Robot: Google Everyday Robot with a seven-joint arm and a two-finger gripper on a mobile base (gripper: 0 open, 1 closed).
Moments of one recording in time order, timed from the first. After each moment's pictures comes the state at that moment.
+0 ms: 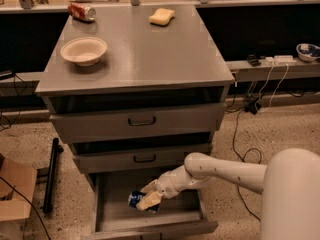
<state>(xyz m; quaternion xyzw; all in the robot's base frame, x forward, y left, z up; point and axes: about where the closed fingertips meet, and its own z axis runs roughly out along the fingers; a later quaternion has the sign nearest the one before) 0.481 0.057 0.385 -0.48 0.74 0.44 0.19</state>
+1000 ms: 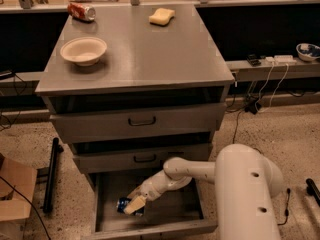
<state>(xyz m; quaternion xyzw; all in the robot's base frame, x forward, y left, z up) 0.500 0.121 0.290 -0.51 0.72 0.45 0.15</state>
